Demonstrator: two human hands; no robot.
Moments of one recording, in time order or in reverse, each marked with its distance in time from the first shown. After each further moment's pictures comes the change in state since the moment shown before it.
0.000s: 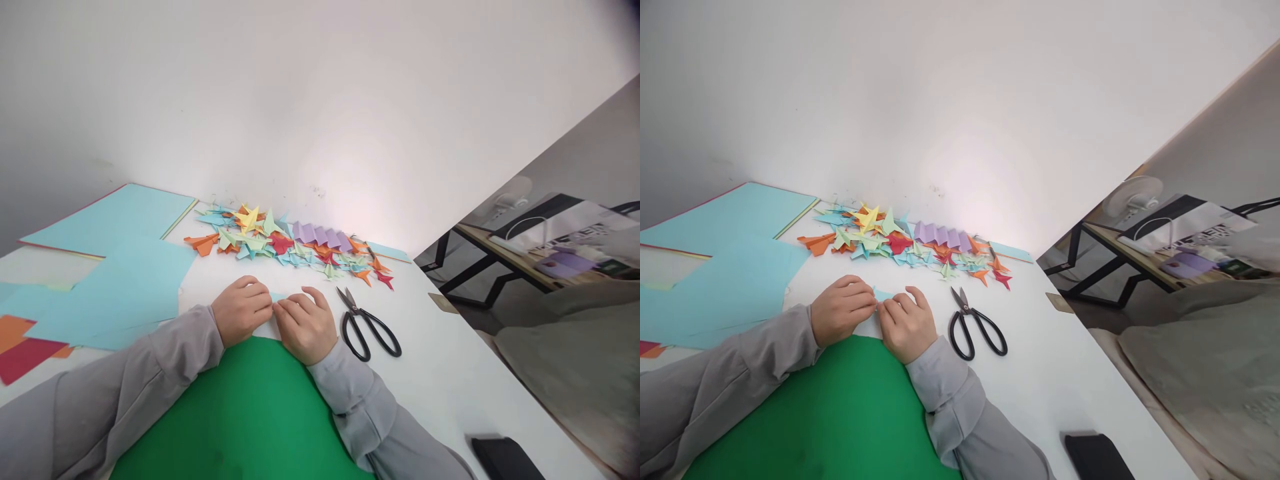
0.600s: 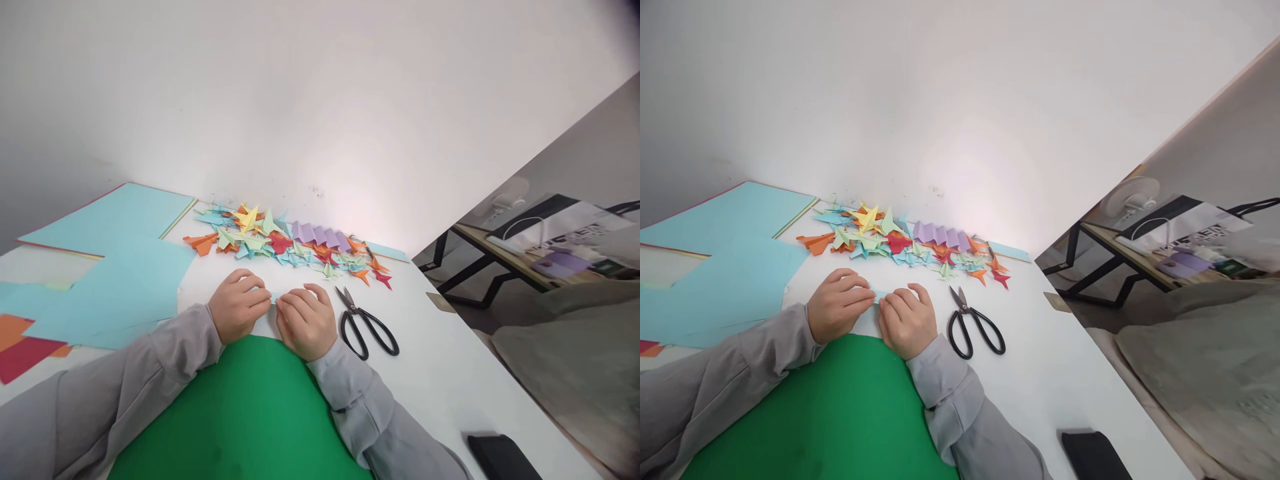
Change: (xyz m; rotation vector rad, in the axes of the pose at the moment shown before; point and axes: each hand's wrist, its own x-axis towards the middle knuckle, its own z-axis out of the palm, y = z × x) left_hand 0.002 0.001 -0.003 0.045 0.112 -0.064; right_hand 0.005 0.002 0.000 0.068 0.090 0.057
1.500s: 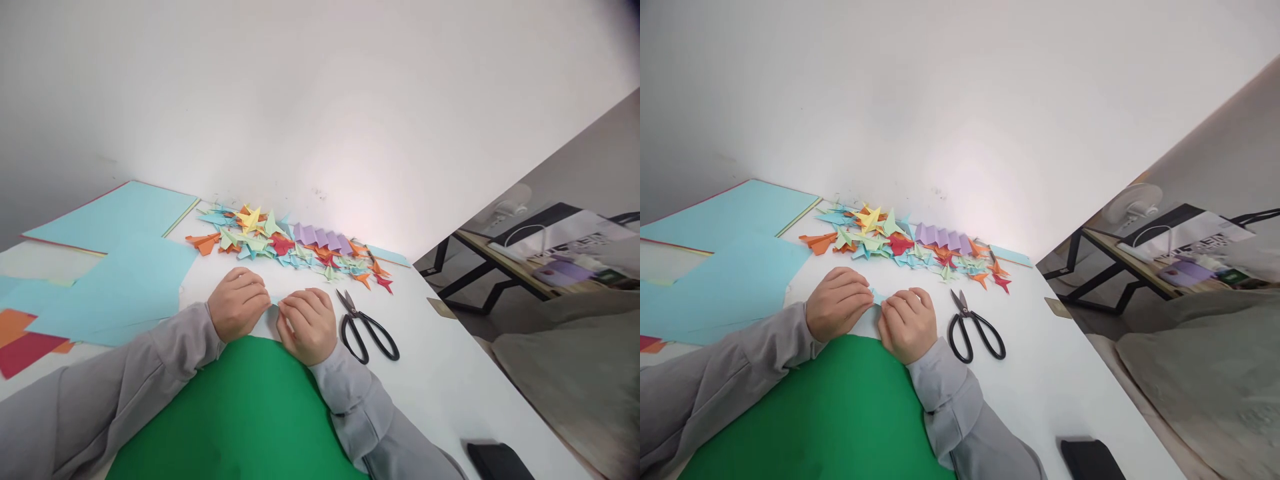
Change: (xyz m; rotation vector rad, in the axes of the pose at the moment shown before) left_hand -0.002 -0.002 -0.001 -0.071 0.076 -0.073; right_hand -0.003 0.000 0.000 0.088 0.041 0.021
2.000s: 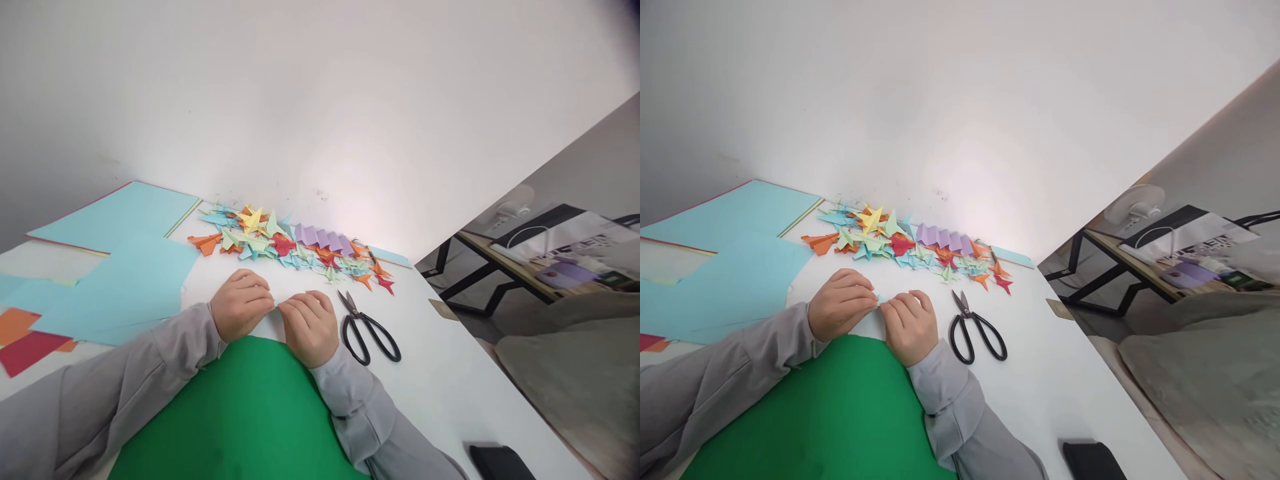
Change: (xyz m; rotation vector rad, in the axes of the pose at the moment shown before) left_hand 0.001 0.000 -0.002 -0.092 0.005 0.004; right_hand -0.003 0.000 0.001 -0.038 -0.032 -0.022
